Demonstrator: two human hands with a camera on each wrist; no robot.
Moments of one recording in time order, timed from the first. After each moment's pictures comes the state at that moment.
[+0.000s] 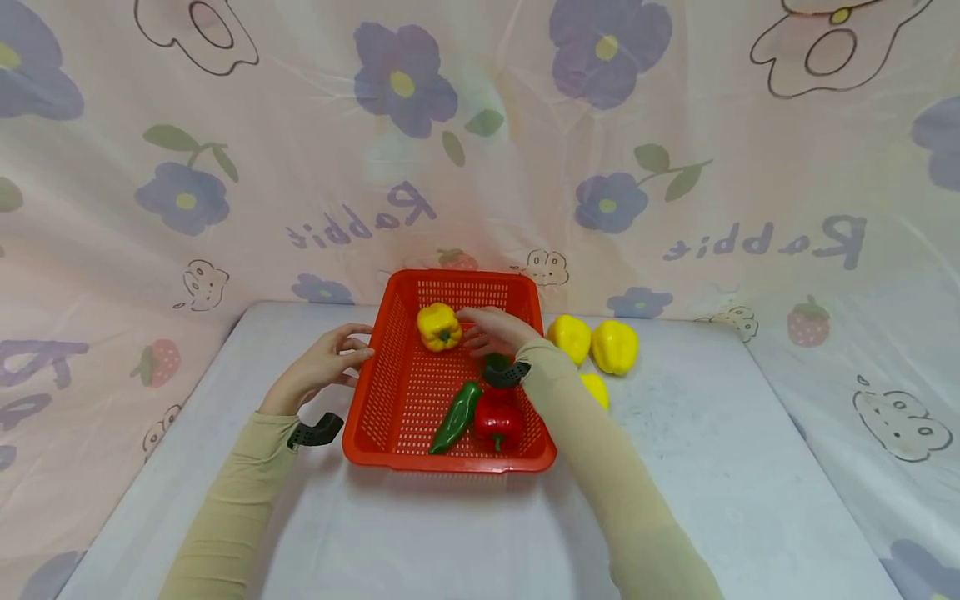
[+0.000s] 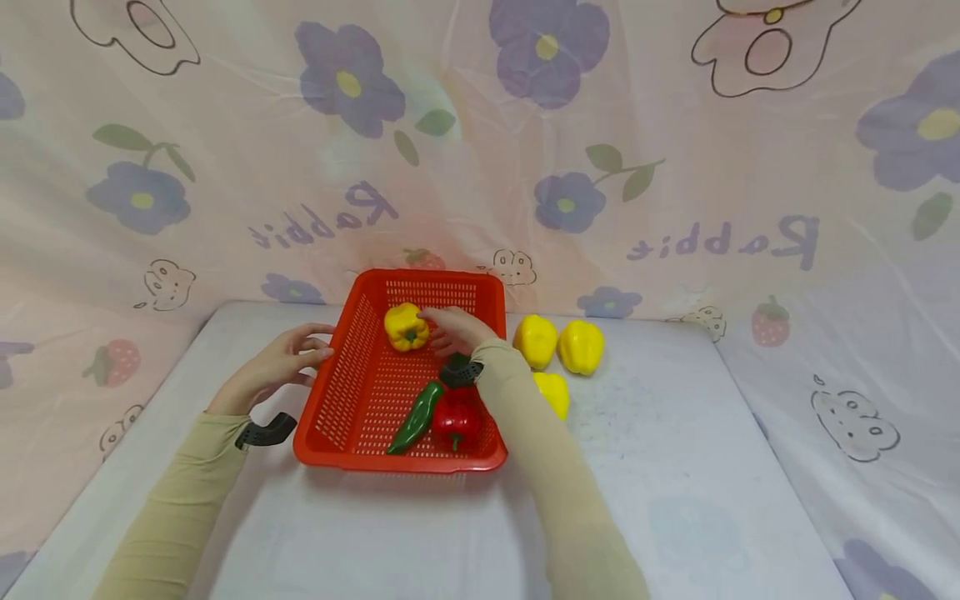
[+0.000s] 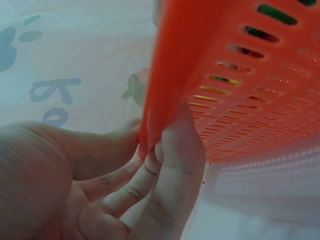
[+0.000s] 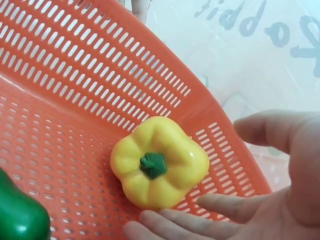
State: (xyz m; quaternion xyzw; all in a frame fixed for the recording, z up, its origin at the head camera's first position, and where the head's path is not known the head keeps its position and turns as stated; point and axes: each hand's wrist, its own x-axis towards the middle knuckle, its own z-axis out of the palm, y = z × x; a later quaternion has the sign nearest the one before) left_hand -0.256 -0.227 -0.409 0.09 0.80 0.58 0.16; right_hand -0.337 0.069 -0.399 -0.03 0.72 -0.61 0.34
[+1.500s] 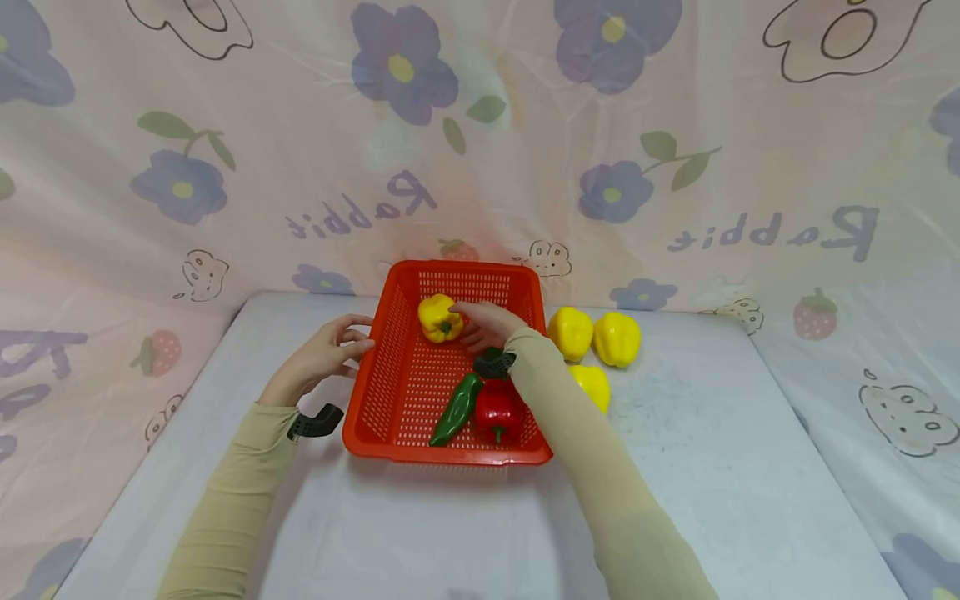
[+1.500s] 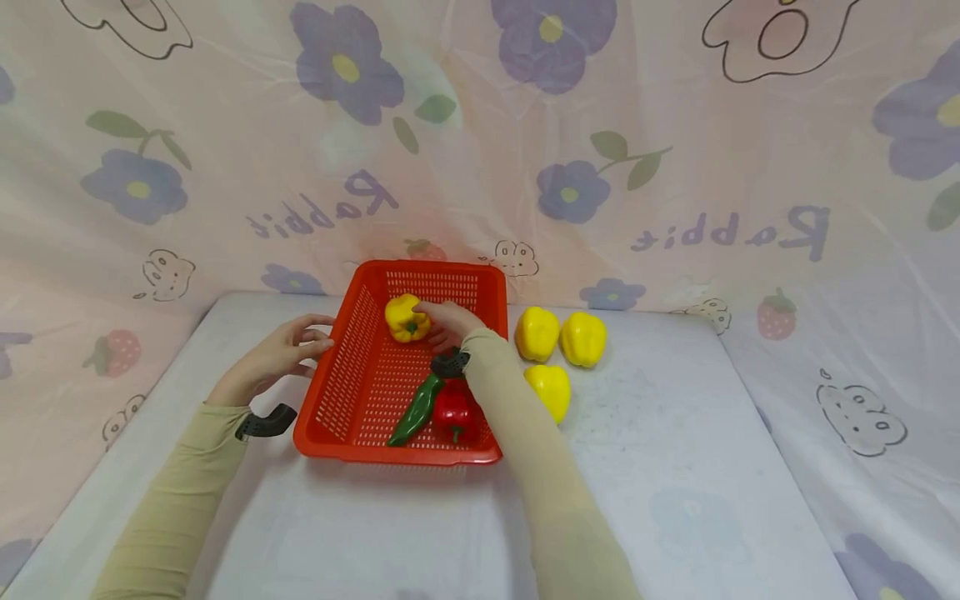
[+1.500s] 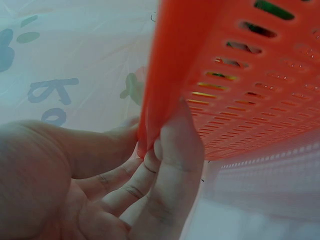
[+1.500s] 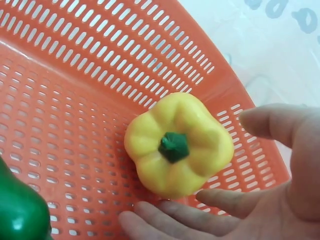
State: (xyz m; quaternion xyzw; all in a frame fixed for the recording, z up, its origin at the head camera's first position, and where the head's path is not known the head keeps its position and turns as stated) left_hand -0.257 -0.228 -0.411 0.09 0.79 0.59 0.16; right_hand -0.347 0.056 -0.413 0.01 0.73 -0.58 0.35
